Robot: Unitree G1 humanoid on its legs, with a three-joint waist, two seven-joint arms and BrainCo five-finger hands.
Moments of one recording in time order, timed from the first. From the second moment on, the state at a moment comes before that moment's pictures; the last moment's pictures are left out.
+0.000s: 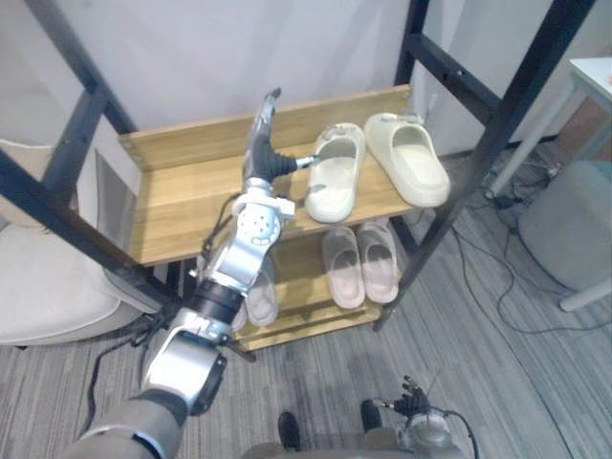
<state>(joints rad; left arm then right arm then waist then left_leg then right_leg) -0.72 0.12 -0.24 0.36 0.07 -0.02 0.40 0.09 -0.06 0.00 0.85 -0.11 0.02 -0.18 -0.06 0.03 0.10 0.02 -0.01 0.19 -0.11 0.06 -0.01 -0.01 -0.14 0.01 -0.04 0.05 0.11</state>
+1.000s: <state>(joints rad) -0.60 -0.02 -0.37 0.47 -0.02 -0.04 0.32 0.08 -0.02 0.00 0.88 -0.07 0.03 -0.19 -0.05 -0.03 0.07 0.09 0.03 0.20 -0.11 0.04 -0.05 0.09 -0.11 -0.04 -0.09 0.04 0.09</state>
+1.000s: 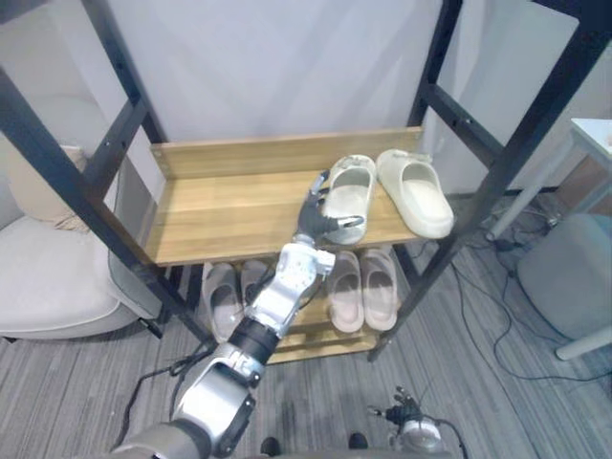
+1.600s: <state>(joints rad) -0.60 -0.06 -0.39 0.49 -0.03 -0.04 0.32 0.07 0.00 -0.03 0.88 -0.07 0.03 -0.20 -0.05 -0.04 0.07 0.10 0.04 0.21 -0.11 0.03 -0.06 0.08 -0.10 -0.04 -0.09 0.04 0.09</state>
